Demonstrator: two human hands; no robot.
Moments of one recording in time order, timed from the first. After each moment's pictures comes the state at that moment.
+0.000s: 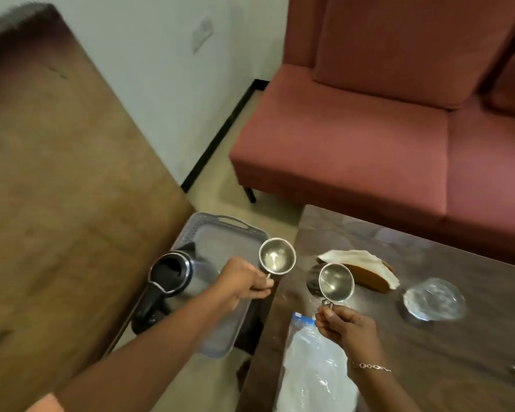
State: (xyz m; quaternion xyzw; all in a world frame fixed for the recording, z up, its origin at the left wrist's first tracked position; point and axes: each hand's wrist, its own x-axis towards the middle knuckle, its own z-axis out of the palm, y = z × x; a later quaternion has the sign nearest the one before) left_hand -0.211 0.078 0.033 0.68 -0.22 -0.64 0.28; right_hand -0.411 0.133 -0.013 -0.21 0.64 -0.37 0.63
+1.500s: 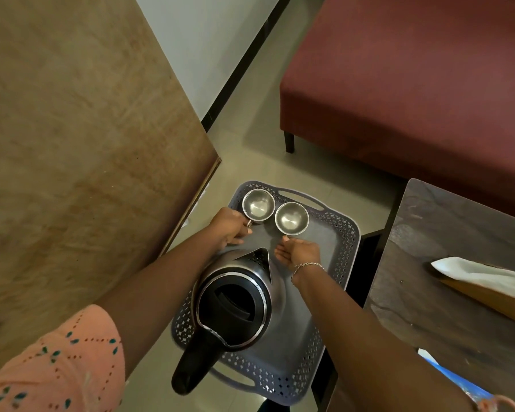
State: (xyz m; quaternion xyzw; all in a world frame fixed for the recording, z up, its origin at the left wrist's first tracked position) left_hand 0.006 -0.039 -0.151 0.76 -0.20 -0.59 0.16; right_hand -0.140 -0.020 -0.170 -0.09 0.68 -0.27 0.68
